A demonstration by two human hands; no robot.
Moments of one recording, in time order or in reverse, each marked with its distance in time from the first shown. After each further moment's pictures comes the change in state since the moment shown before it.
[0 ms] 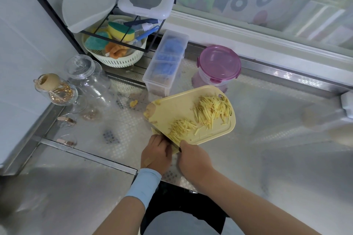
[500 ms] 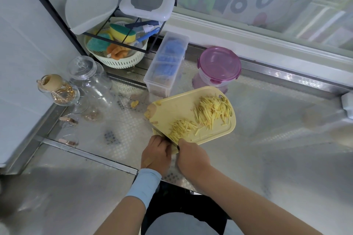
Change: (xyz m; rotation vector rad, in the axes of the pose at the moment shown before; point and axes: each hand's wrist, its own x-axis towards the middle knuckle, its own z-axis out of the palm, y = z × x) left_hand -0.002 0.002 -0.001 -0.008 0.019 -0.025; right_hand 0.001 -0.007 -0.006 -0.021 0.005 -0.019
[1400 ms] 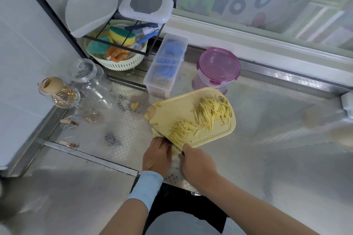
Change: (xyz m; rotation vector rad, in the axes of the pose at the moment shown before) left_hand -0.001 0.005 -0.002 0.014 -0.024 0.000; right_hand -0.014 0.015 0.007 0.031 0.035 -0.011
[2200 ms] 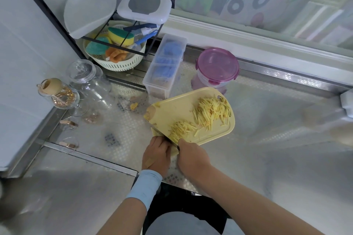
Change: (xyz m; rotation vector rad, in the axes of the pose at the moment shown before) left_hand 0.002 -0.004 0.002 -0.031 -0.013 0.034; right_hand 0.016 -0.013 -0.010 -0.017 -0.042 0.017
